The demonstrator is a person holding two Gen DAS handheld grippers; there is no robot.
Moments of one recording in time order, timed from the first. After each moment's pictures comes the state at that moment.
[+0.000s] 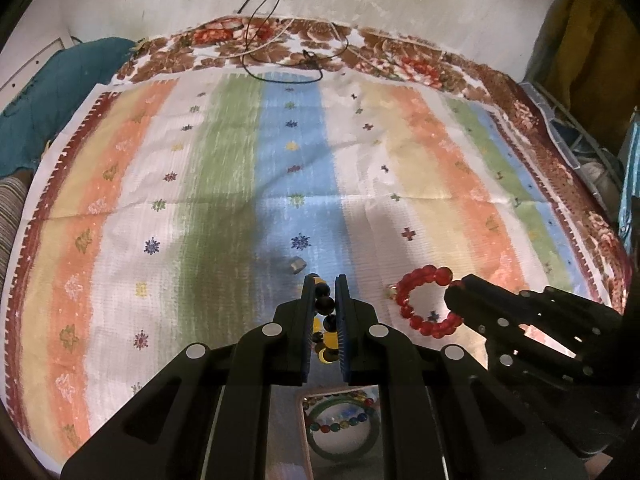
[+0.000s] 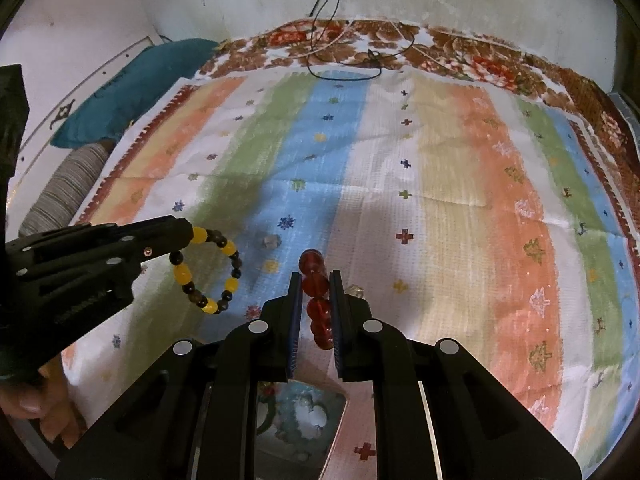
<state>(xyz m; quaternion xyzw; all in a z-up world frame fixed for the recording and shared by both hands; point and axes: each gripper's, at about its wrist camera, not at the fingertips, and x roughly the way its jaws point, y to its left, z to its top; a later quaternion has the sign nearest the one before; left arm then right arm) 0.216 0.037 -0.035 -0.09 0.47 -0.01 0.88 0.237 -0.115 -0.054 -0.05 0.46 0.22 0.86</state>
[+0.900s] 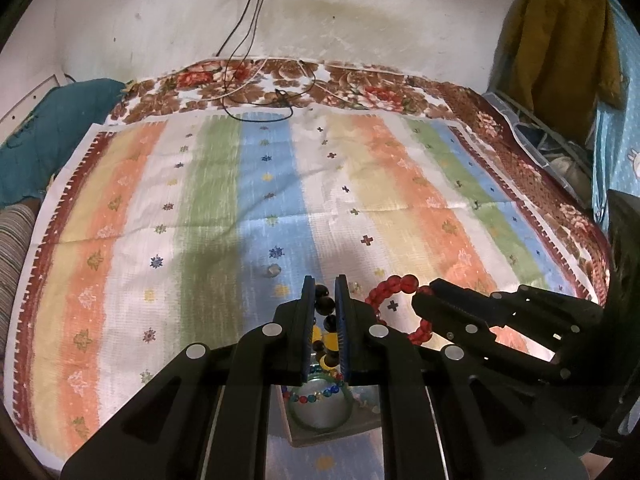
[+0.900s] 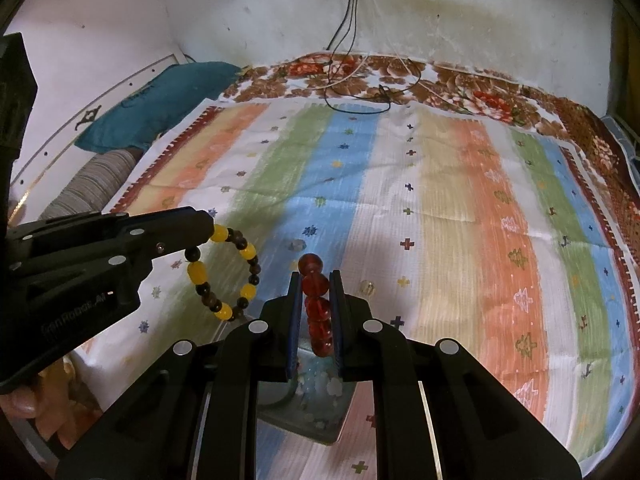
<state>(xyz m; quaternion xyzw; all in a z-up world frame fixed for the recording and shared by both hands) 0.159 0.013 0.007 -0.06 0.42 -0.04 0.91 0.179 -0.127 -0.020 -0.06 0.40 0.24 0.88</state>
